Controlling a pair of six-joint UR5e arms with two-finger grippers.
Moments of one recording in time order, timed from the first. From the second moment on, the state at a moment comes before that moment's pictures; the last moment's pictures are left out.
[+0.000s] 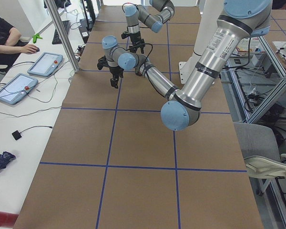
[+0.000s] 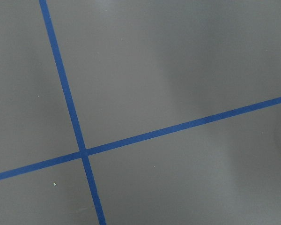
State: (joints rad) left arm -1.00 -2.09 -1.72 -1.49 -2.29 -0.53; right arm 0.64 -0.61 1.48 -1.58 2.26 1.74
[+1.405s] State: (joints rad) left arm -1.00 -2.09 -1.73 -1.49 -2.29 -0.53; right arm 0.59 -0.71 1.47 -1.49 2.28 1.80
